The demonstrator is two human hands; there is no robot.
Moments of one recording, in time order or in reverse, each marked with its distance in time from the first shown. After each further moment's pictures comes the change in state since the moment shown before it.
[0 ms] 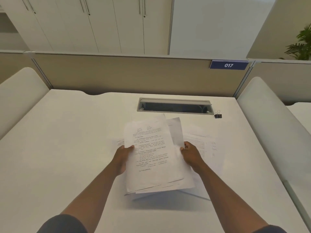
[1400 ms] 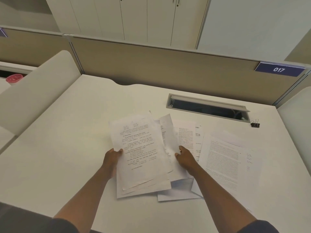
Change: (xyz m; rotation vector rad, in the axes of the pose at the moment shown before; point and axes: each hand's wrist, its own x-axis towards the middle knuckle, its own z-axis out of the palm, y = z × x) left_hand 0.013 -0.012 -0.165 -0.068 0.327 -0.008; right_hand 0.021 -0.039 0.142 -0.156 -0.266 -0.019
